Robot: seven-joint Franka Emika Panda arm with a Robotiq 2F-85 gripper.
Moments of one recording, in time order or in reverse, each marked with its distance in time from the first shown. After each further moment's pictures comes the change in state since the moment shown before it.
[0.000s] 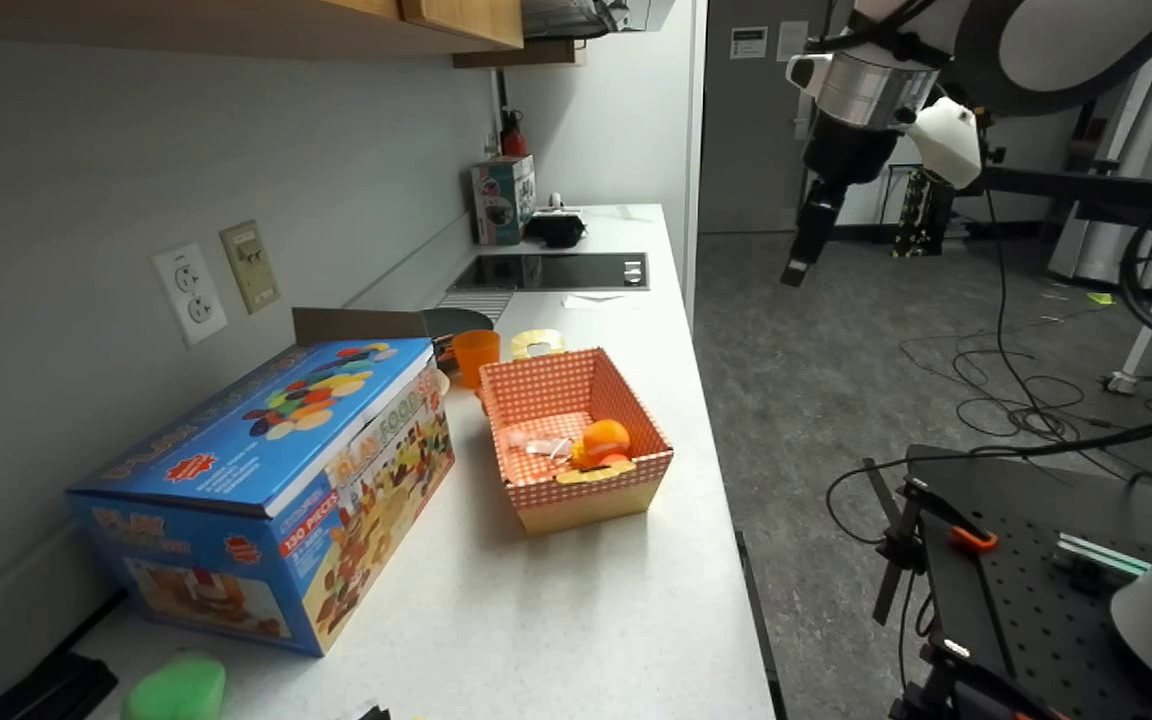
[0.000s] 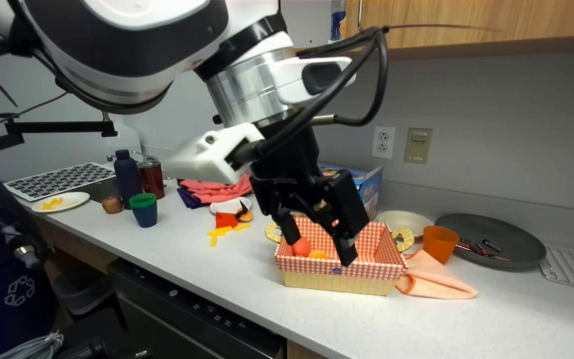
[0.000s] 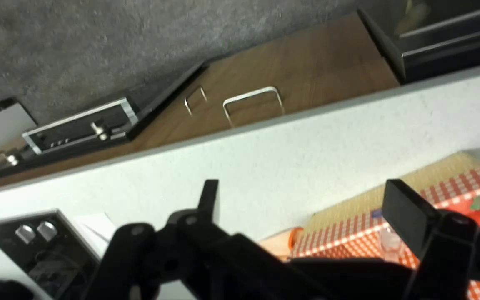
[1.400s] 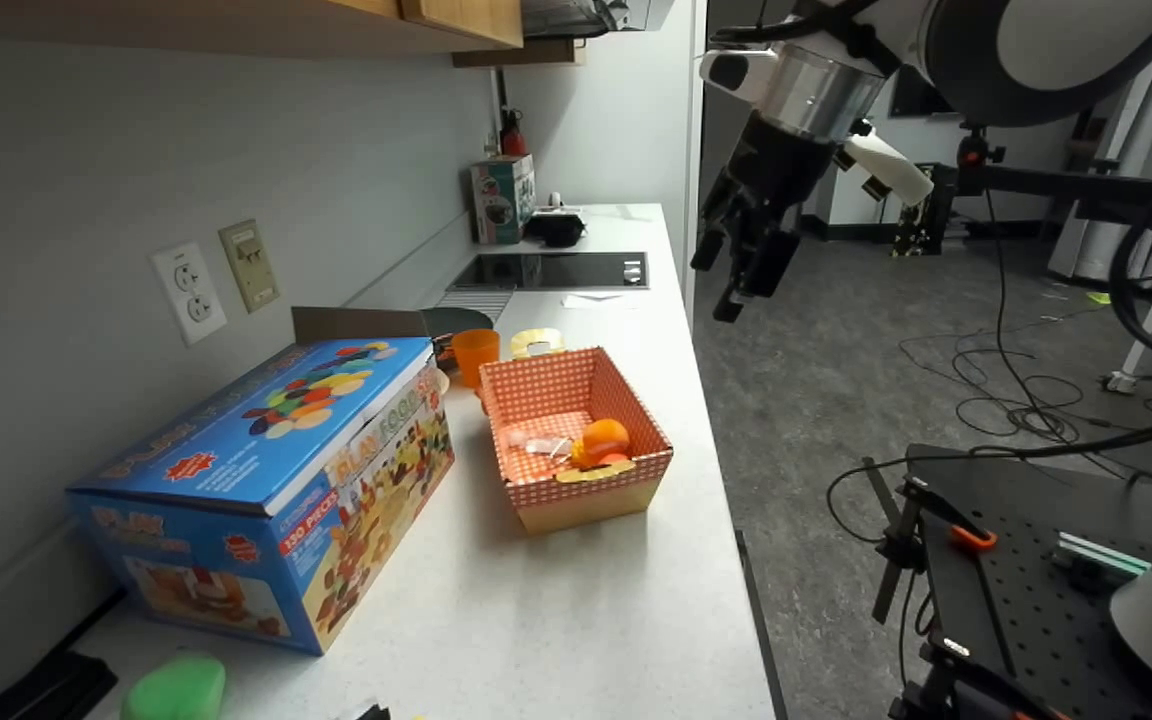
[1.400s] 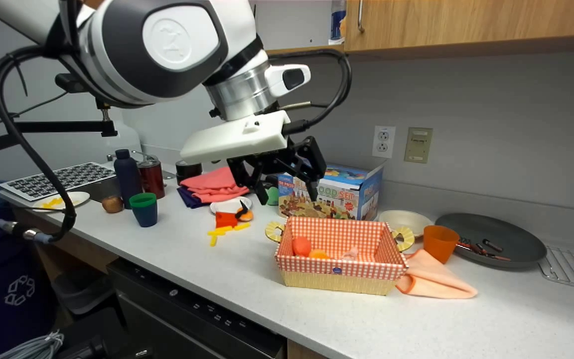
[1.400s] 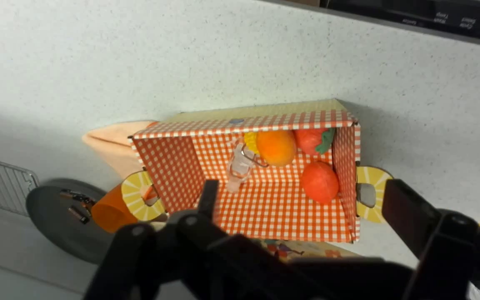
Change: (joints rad) arm 0.275 0.100 0.001 0.040 0.160 0.143 -0.360
